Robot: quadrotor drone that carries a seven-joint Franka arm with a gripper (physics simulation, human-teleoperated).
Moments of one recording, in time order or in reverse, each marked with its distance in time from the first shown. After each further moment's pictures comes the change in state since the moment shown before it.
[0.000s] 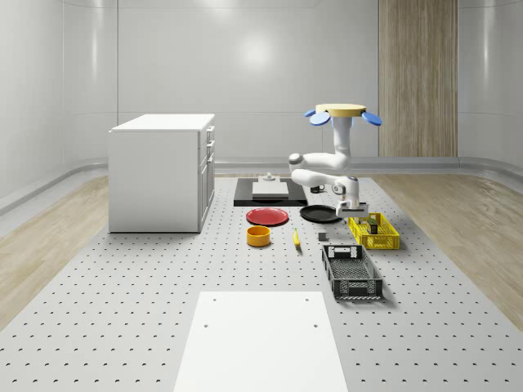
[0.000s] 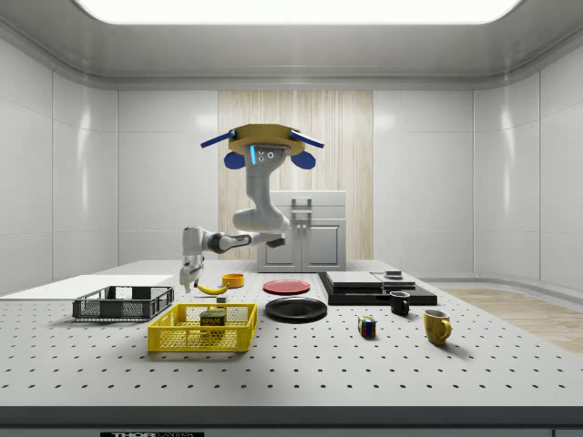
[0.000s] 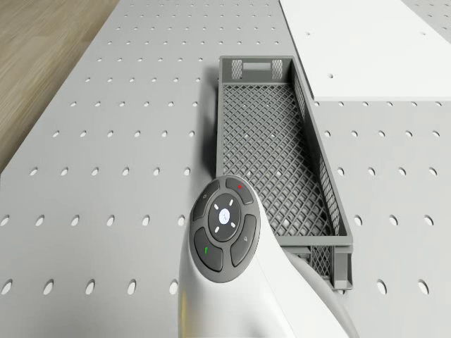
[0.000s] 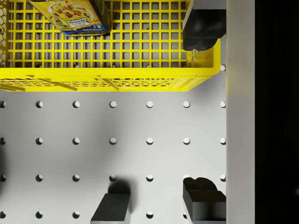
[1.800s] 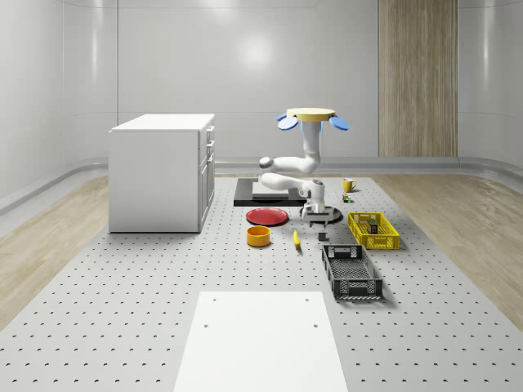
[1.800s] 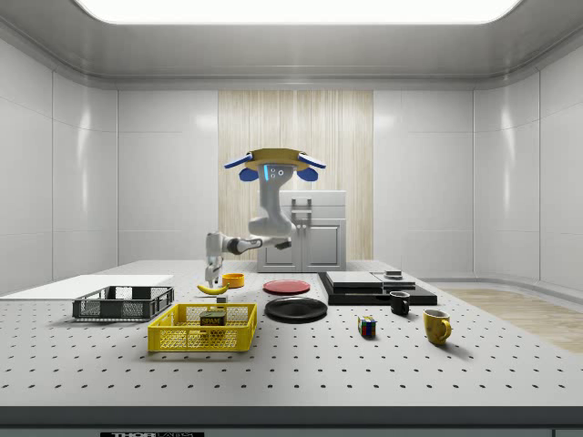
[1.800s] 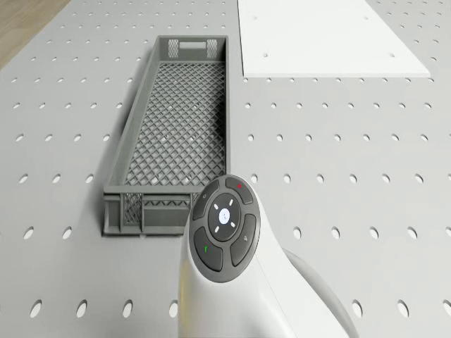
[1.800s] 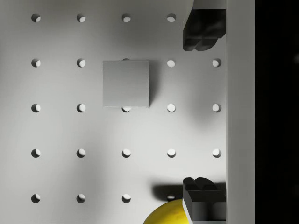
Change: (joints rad) arm -0.001 -0.003 0.001 0.000 0.001 0.003 0.001
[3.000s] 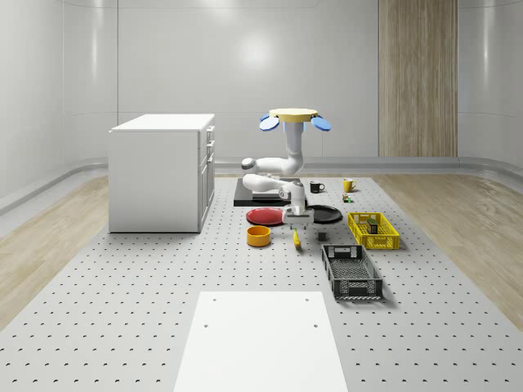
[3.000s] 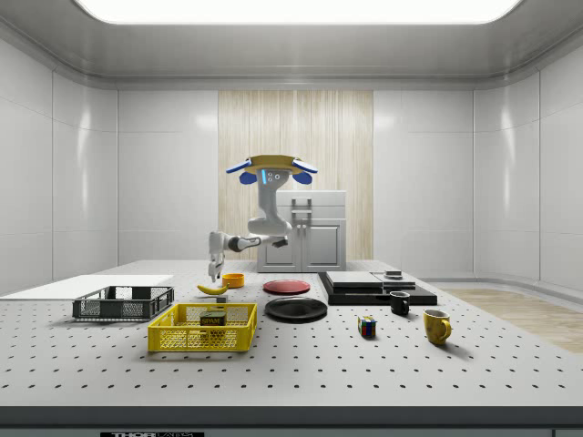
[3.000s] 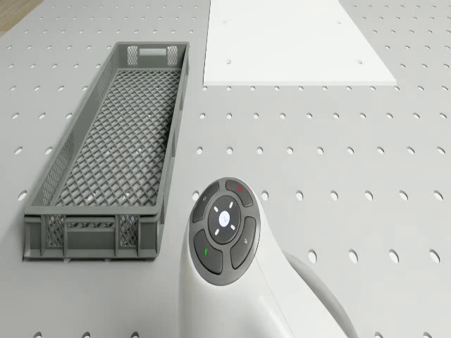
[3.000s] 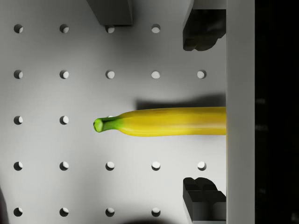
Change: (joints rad) arm -0.004 -0.002 -0.018 0.007 -0.017 0.010 0.000
